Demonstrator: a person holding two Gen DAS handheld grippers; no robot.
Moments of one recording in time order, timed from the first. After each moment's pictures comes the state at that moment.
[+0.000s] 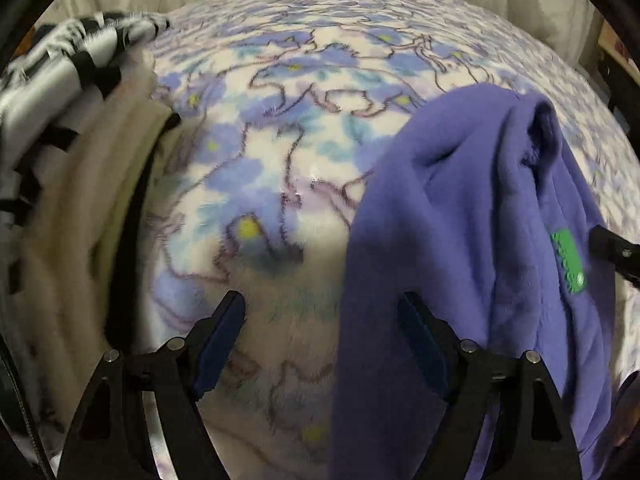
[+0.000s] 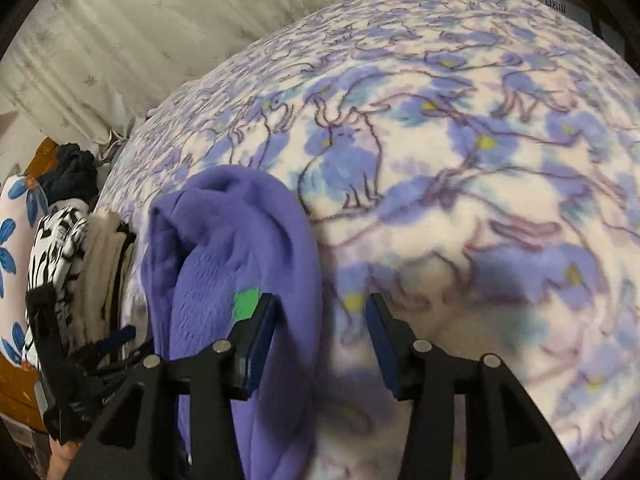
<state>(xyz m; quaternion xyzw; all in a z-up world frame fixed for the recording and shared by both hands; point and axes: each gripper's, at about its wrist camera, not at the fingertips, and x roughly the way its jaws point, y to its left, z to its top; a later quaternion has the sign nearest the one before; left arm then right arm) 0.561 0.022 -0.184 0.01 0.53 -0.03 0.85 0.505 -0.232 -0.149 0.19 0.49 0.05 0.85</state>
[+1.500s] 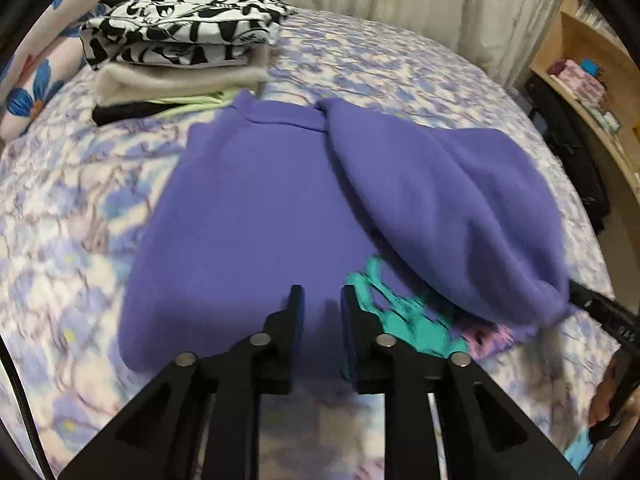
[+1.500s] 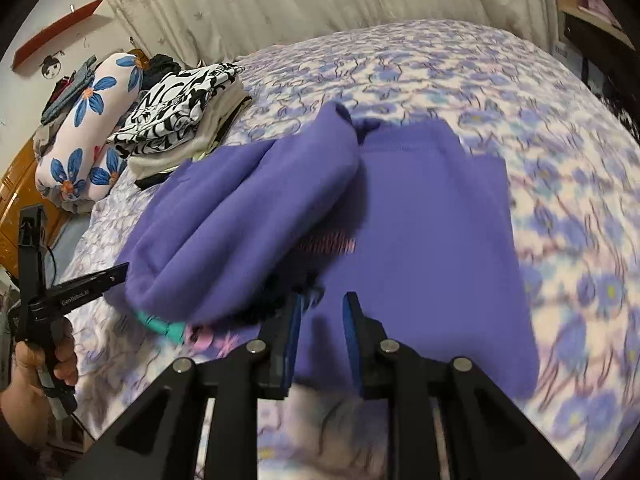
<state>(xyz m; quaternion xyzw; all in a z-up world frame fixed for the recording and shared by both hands) 0.148 0.094 -0.120 -0.09 0.49 -0.09 0.86 0.101 -0.202 -0.082 0.10 0.48 0.13 0.86</state>
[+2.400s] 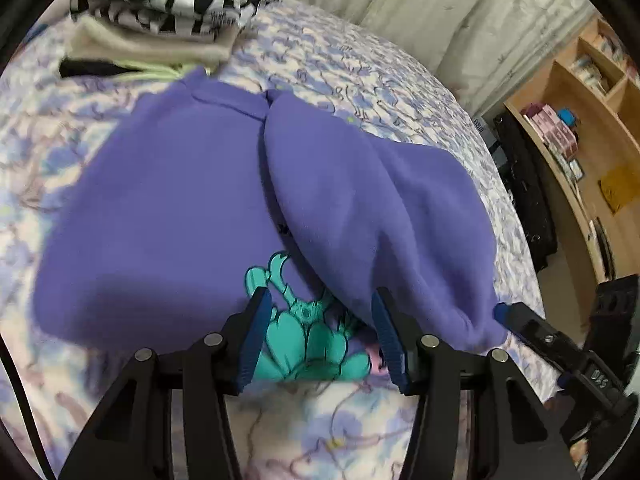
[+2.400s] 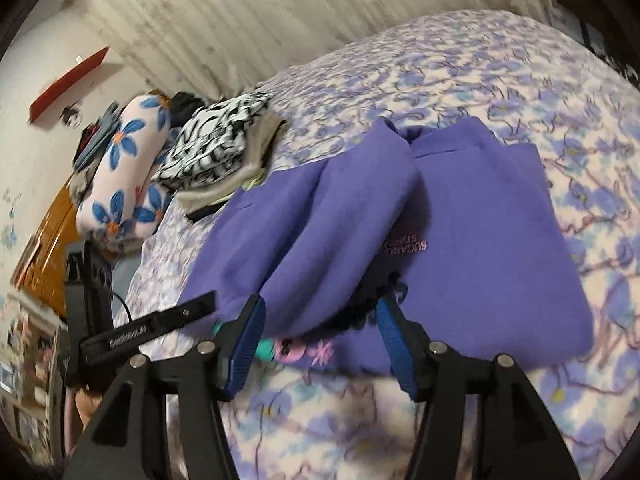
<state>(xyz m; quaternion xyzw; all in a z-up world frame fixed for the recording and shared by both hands) 0.160 0.073 -0.122 -0.22 0.49 -0.15 0.83 0.109 -0.187 -0.067 0.20 0.45 0.17 0.85</state>
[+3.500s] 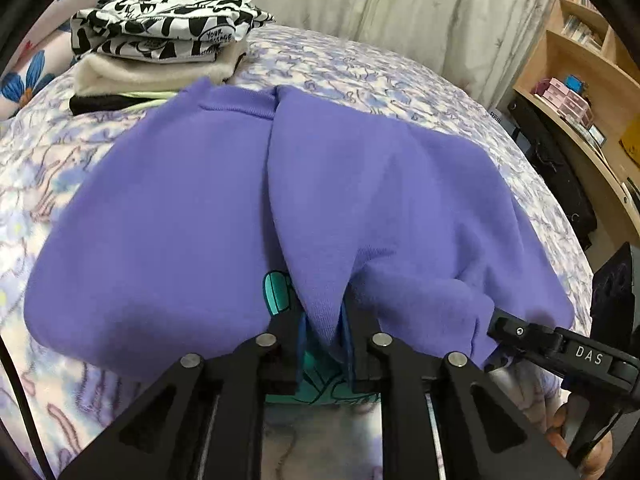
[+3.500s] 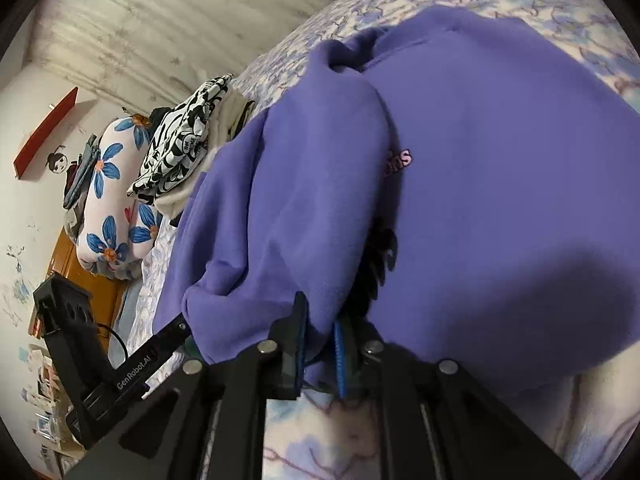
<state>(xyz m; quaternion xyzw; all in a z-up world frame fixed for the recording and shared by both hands) 0.141 0.049 -0.147 -0.12 0.44 -0.10 0.88 0.110 -0.178 -0.144 0.28 0.47 0.16 0.82</state>
